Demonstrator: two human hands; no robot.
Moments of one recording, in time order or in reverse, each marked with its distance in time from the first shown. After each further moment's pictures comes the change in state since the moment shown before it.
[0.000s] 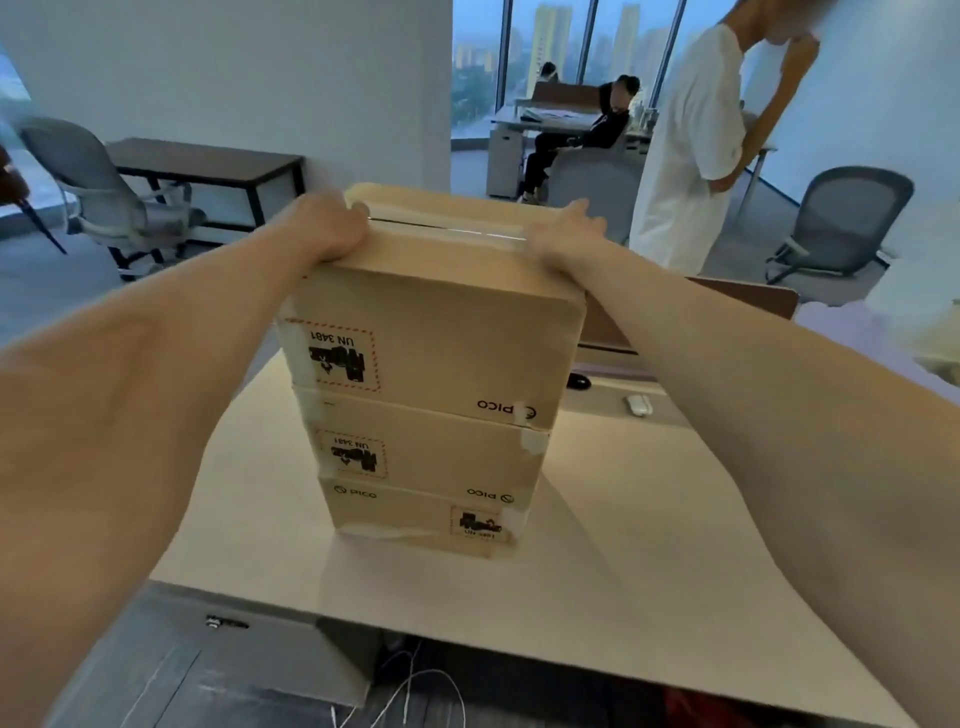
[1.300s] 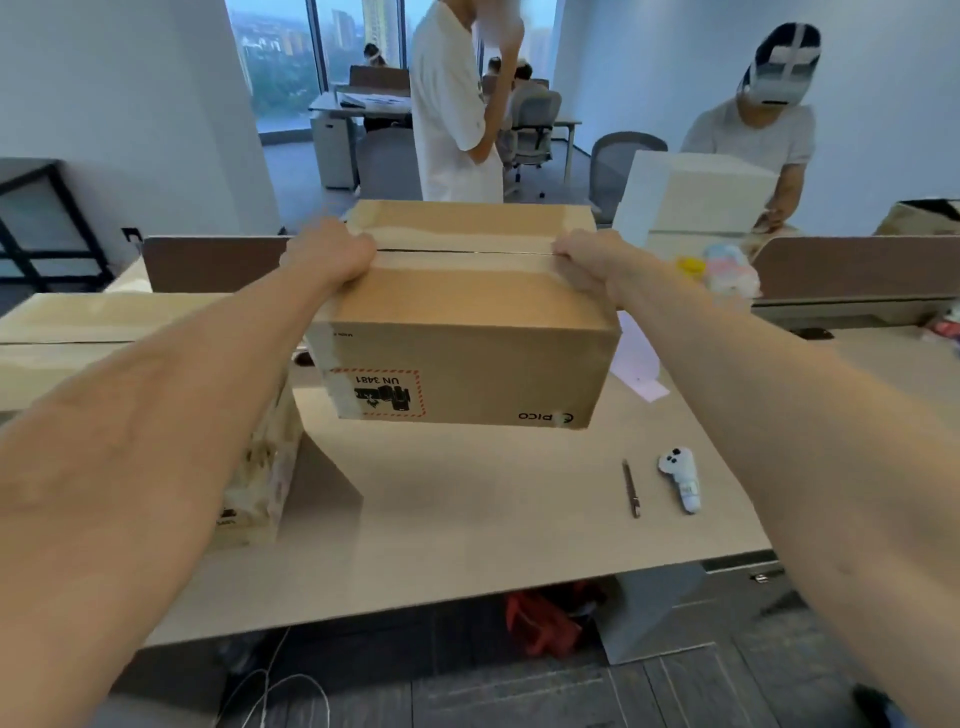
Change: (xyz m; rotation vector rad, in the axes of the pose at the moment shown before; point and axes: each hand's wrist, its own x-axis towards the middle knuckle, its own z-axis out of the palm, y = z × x) left_hand -0.143 0.341 0.139 -0.142 -0.116 0.161; right_hand -0.070 0.367 -0.224 0.376 0.170 0.313
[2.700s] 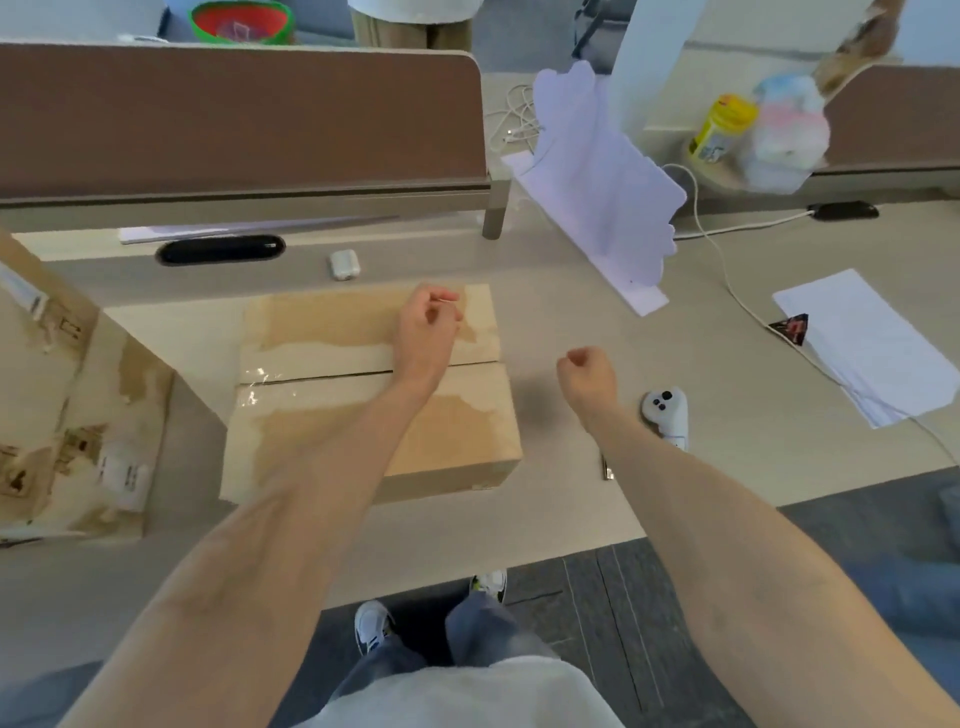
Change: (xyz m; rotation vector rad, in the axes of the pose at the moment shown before) left_hand -0.006 0.070 0.335 -0.955 -0.195 -0.099; right_hand 0.157 0.309 0.111 0.006 0.068 0.329
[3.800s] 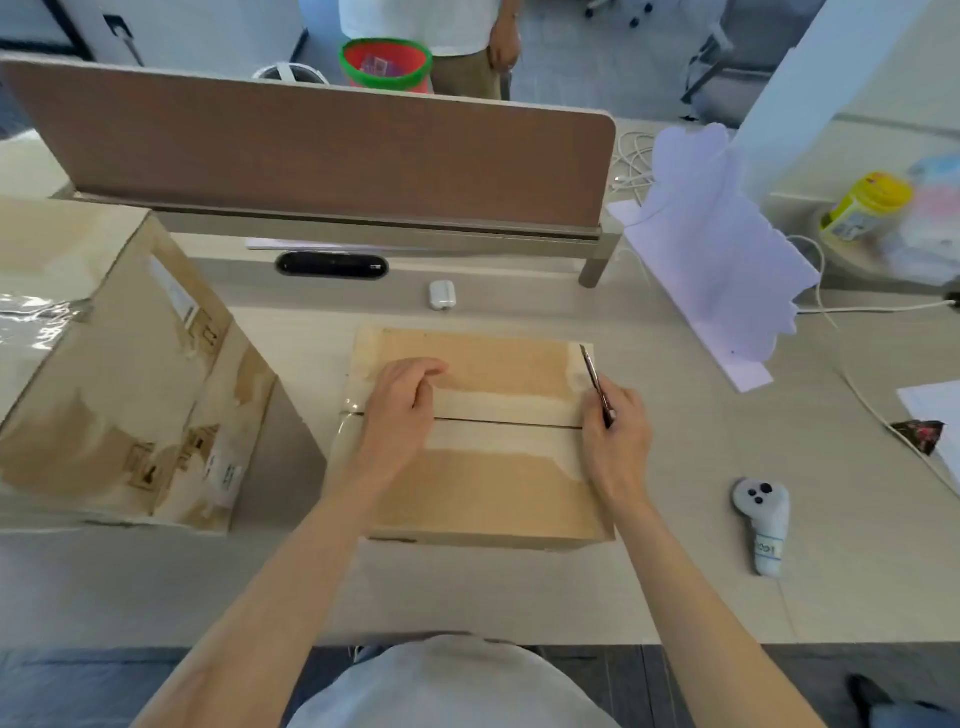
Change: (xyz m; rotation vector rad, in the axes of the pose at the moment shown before) left_hand -0.003 -0.045 -0.134 0.471 0.068 0.268; right_hand -0.047 -0.046 0.059 0.069 0.077 -0.574
